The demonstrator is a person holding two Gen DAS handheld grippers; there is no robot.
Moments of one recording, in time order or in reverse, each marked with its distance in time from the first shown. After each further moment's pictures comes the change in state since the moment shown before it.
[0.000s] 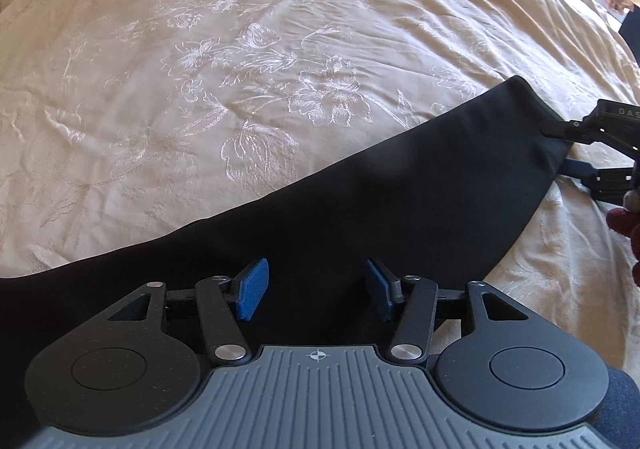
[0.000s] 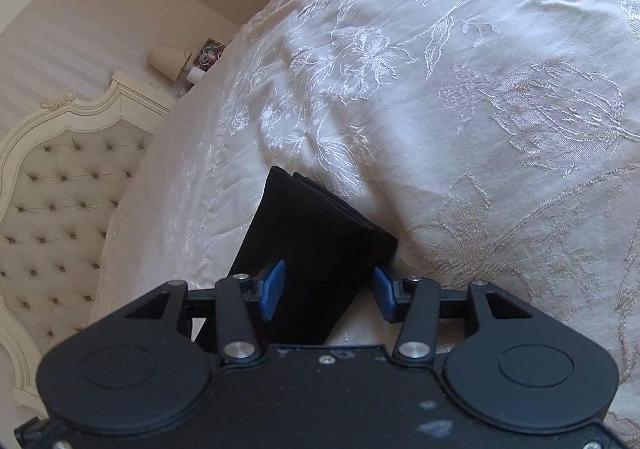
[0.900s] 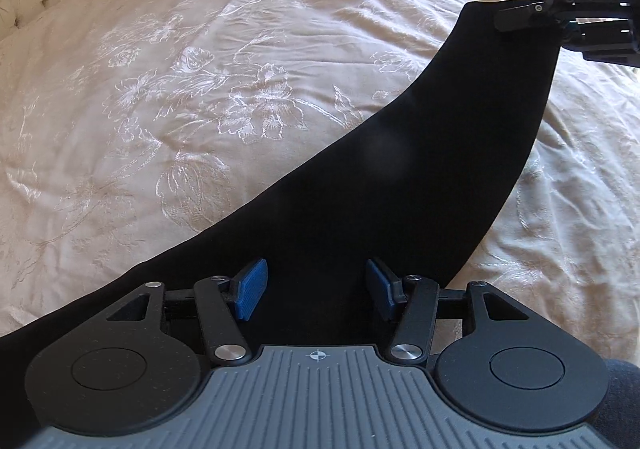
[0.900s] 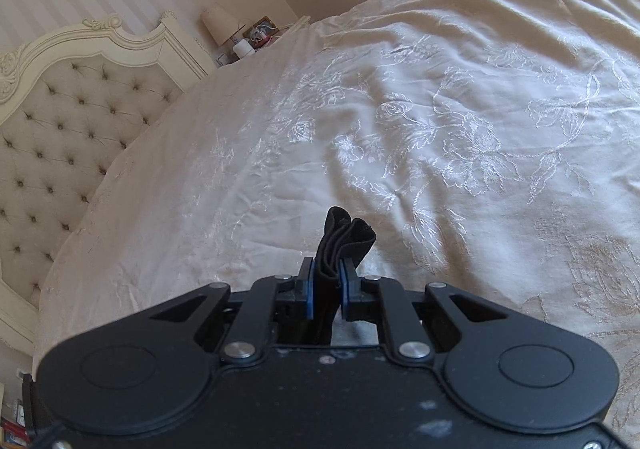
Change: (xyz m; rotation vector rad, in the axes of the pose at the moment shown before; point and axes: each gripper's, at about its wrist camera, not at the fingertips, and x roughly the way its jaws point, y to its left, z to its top) left arm 0.012 -0.034 0.003 0.156 -0.023 -0.025; right arm -0.019 0.095 0.014 -0.365 -0.024 -0.050
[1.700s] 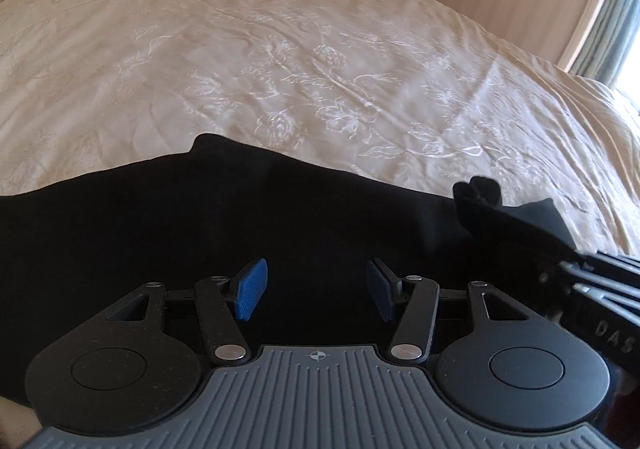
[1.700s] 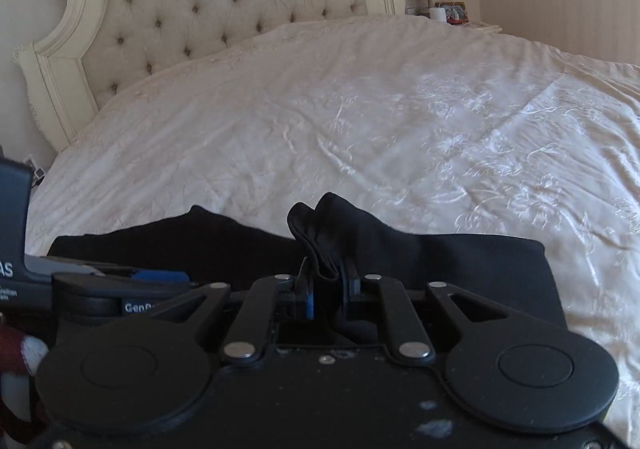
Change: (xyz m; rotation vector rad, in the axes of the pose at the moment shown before) left arm -0.127 0.215 -0.137 -0.571 -0.103 0.149; right arm 0.020 0.273 -0.204 -0.577 0.104 0.131
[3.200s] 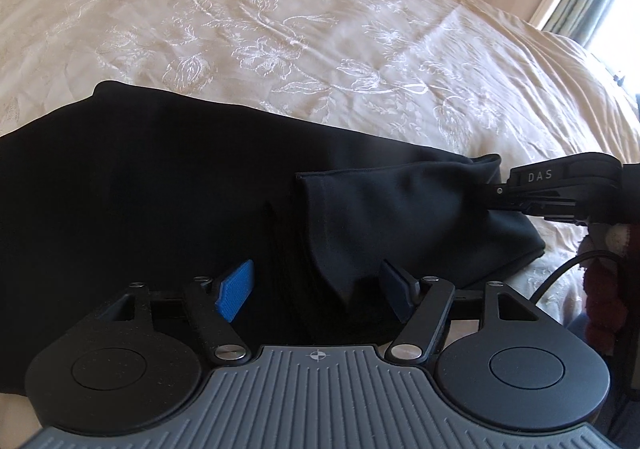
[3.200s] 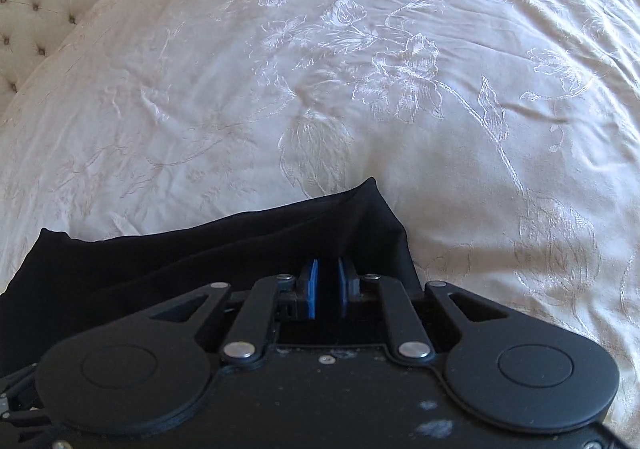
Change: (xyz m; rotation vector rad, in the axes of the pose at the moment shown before) left arm 0.029 -0.057 -0.020 0.055 0.119 -0.092; right arm 0.075 -0.123 0.007 0.371 0.277 -0.194
